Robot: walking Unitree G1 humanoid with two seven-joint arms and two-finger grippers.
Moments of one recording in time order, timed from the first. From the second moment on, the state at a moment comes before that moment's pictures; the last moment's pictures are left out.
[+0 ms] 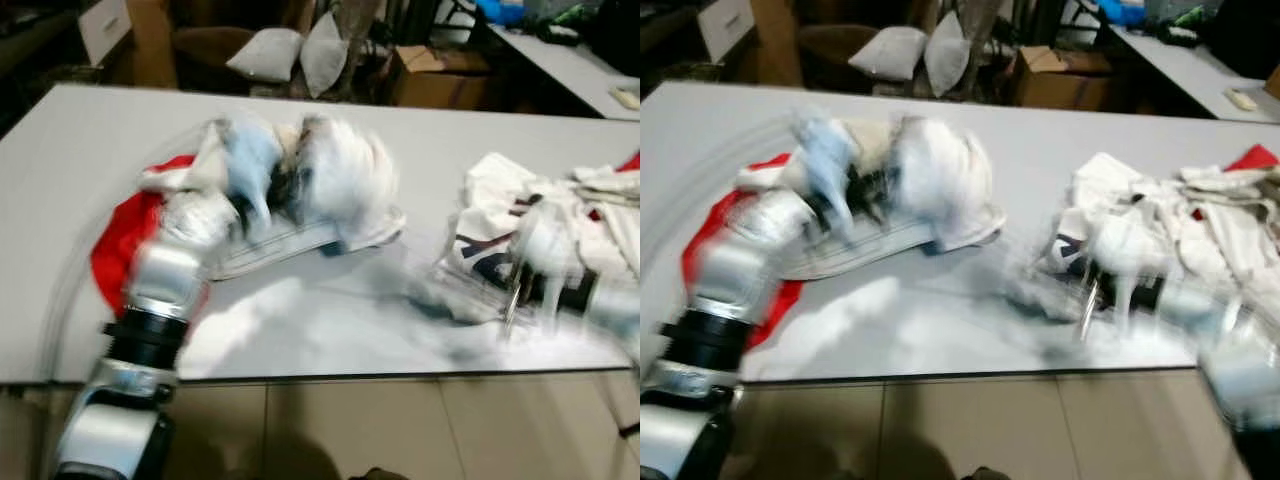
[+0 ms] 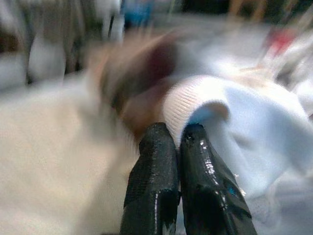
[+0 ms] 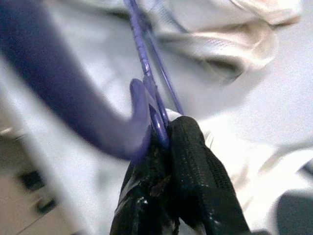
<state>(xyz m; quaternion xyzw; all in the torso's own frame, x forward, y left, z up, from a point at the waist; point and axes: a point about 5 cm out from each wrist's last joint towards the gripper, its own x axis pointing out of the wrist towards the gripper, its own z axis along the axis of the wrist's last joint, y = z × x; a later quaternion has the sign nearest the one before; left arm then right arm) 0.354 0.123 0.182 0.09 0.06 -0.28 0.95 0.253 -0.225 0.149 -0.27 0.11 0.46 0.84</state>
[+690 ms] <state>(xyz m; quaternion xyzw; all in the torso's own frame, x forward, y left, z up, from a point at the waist) 0.382 0.167 0.165 0.20 0.10 -0.21 0.95 0.218 -0.245 0.217 -0.23 0.10 0.49 0.84</state>
